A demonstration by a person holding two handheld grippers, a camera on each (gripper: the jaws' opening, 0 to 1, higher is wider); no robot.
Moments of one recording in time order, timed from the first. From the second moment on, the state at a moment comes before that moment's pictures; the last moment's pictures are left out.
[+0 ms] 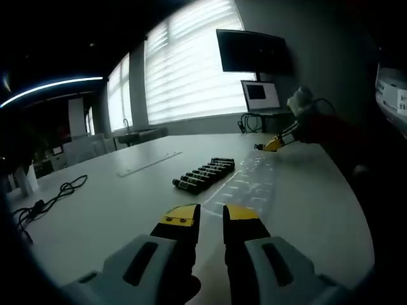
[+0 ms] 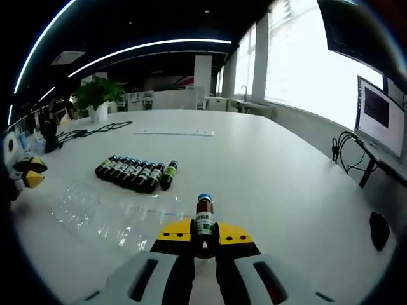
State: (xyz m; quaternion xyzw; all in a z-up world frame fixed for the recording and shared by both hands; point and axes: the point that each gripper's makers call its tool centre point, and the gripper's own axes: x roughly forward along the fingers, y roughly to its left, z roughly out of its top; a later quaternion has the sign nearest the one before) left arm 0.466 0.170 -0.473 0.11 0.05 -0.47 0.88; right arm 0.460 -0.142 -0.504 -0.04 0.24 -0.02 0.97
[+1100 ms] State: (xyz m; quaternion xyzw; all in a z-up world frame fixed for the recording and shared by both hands) left arm 0.466 0.168 -0.478 0.11 0.06 -0.47 0.87; right arm 0.436 -0.141 -0.502 -0.06 0.26 0.02 0.96
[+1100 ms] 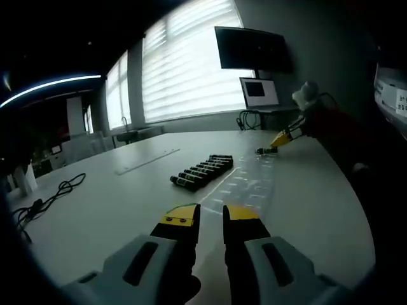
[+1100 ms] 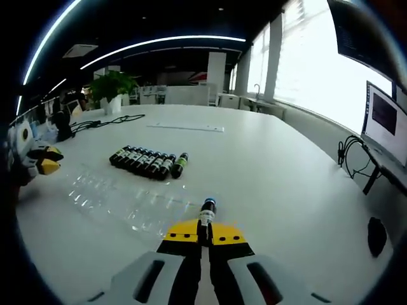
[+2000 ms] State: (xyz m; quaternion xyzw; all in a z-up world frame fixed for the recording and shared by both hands) left arm 0.464 0.166 -0.478 0.11 0.06 -0.47 0.87; right arm 0.439 -0.144 -0.508 -0.05 0.26 0.02 0.96
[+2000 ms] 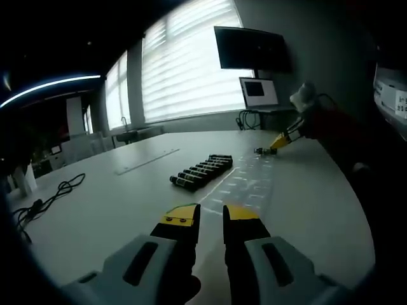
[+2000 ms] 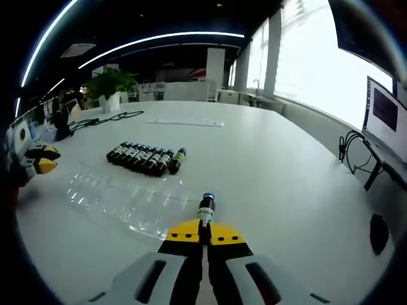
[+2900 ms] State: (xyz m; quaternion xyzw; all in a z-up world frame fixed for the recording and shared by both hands) left arm 0.464 0.167 -0.476 0.11 0.05 -0.47 0.87; right arm 0.454 -0.129 -0.488 -0.07 0.21 0.04 0.98
